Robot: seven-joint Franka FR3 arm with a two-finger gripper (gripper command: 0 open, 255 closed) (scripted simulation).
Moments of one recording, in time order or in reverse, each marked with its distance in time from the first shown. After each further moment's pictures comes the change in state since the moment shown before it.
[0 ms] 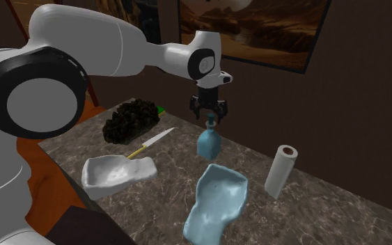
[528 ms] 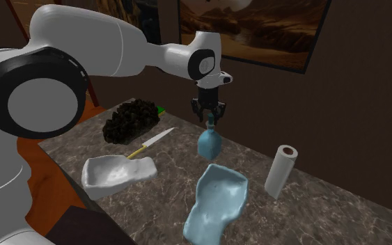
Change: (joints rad) arm 0.000 0.002 0.000 -0.001 0.001 0.003 -0.001
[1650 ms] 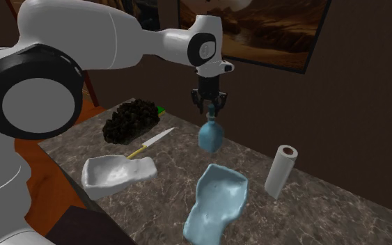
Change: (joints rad) arm -0.001 -0.013 -0.002 0.091 -0.004 -0.103 0.001
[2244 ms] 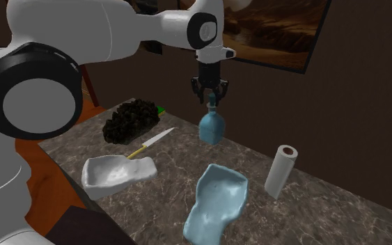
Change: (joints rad) arm -0.005 0.003 -0.002 0.126 0.001 -0.123 -0.003
